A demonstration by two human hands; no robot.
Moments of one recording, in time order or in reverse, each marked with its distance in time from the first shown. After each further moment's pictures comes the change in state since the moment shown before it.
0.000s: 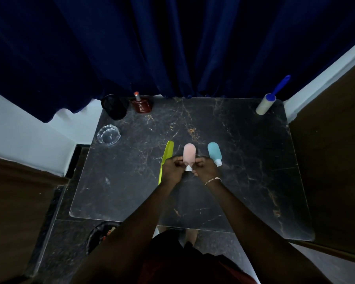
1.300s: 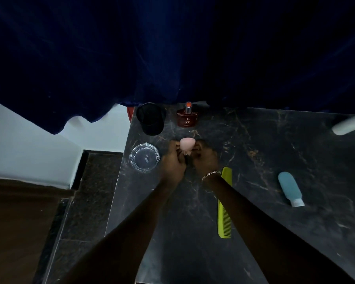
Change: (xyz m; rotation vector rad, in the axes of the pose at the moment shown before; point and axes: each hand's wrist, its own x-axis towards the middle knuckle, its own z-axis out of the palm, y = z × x) left_hand 0.209 -0.026 -0.174 0.344 0.153 0.399; right_hand 0.129 -0.125 0.213 -0.350 0.141 -0.282
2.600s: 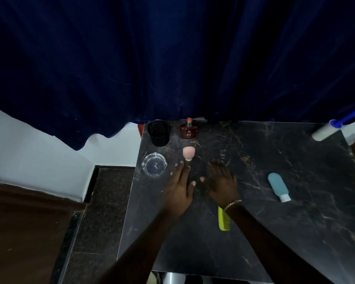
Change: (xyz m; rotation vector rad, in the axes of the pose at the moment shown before) left_hand -0.096 0.008 -0.044 0.371 -0.135 0.322; right_hand -0.090 0.047 -0.044 -0.386 0.046 -0.210
